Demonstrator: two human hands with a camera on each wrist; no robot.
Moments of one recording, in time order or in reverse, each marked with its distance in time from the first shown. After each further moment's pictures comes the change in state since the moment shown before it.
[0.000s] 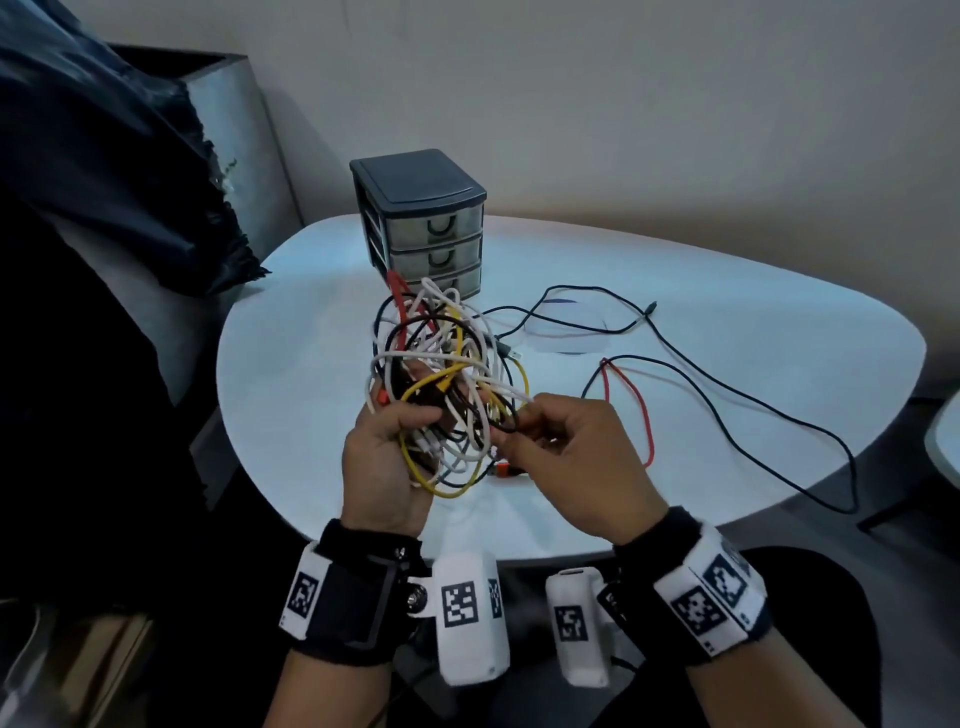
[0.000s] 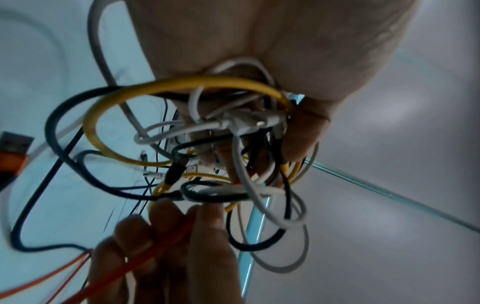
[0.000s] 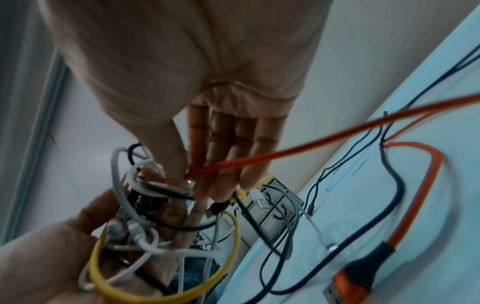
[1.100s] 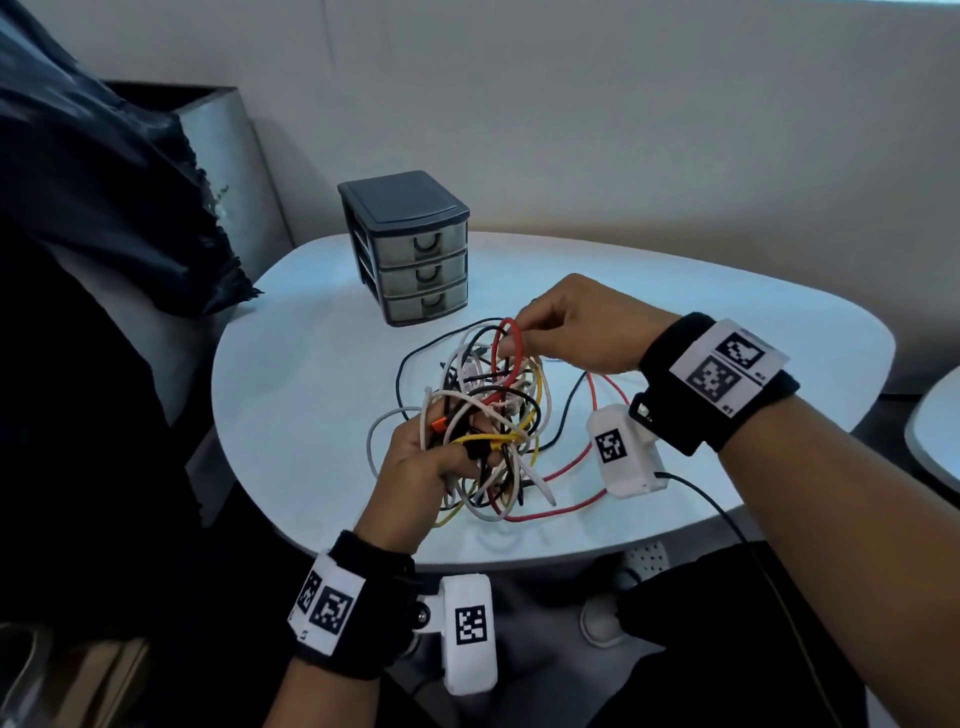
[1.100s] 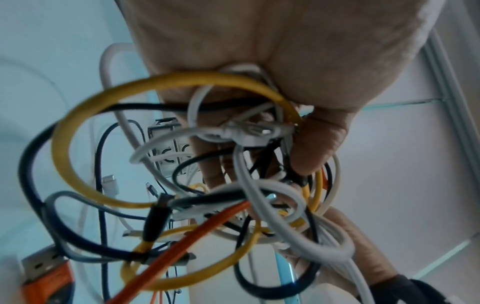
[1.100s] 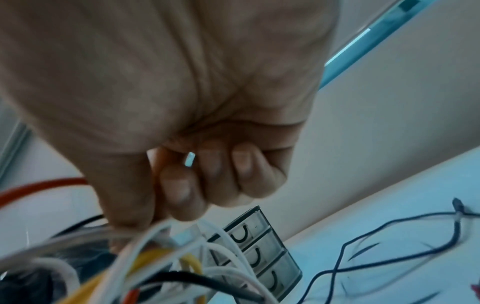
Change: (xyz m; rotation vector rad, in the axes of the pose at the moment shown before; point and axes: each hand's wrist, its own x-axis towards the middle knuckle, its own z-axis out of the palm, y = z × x) left_hand -0.022 -0.002 0.013 0.574 -0.297 0.062; right_hand 0.084 -0.068 -0.063 -0.541 -0.369 -0.017
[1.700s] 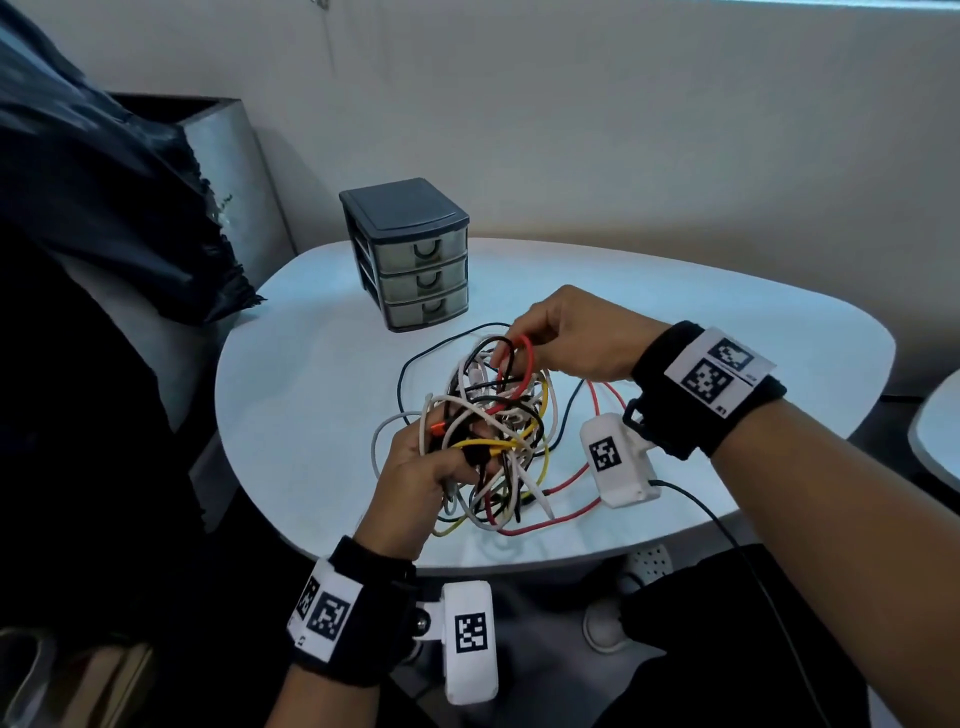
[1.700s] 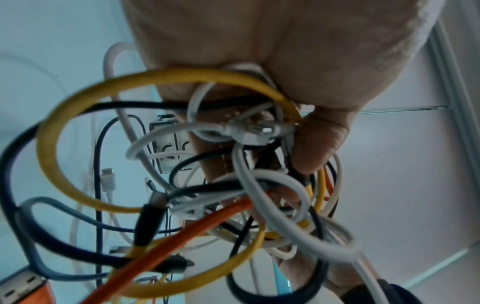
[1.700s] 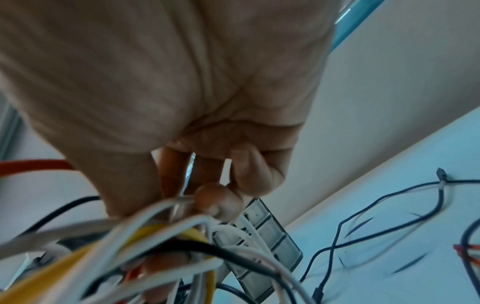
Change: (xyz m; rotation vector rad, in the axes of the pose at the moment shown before) left_hand 0.000 -0.002 -0.003 0.016 0.004 -0.010; right_hand 0.001 0.008 0.003 0.113 -0.050 -0.036
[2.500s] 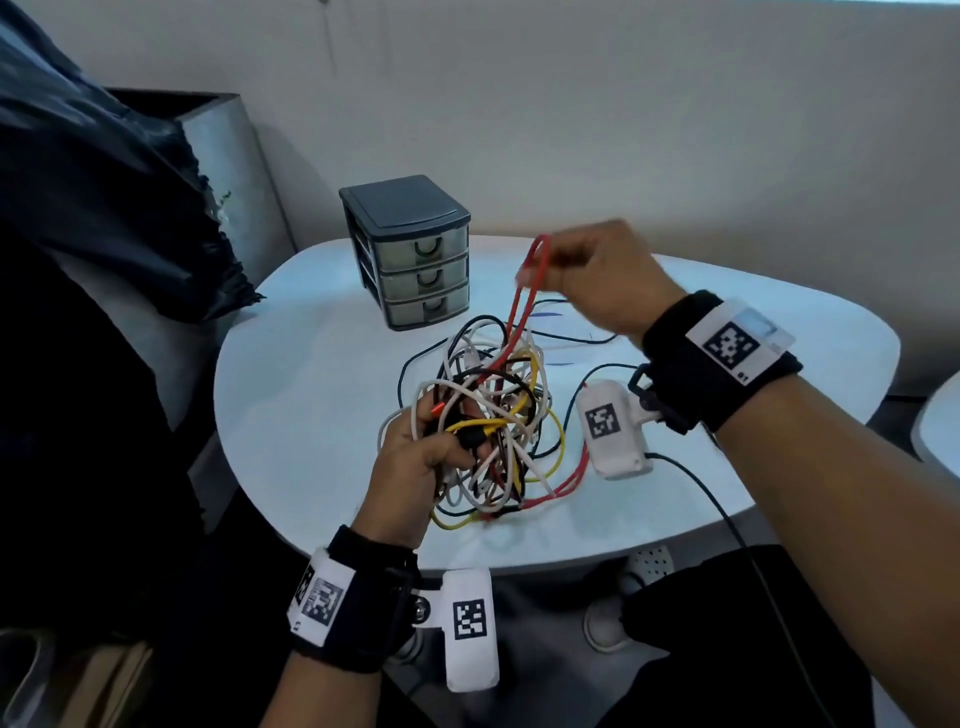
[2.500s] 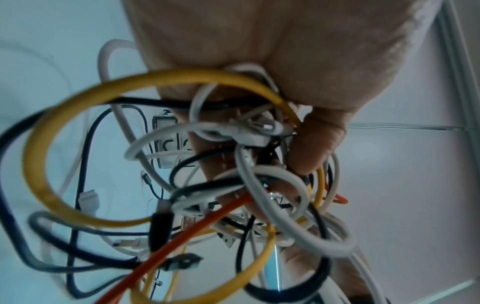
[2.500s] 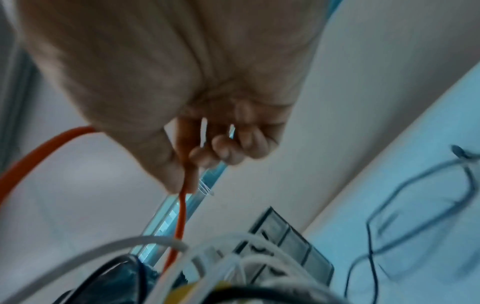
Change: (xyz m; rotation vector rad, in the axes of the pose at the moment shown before) left_hand 0.010 0.003 0.000 -0.214 0.026 -0.017; right_hand 0.011 -0.011 -0.017 0.161 0.502 -0.044
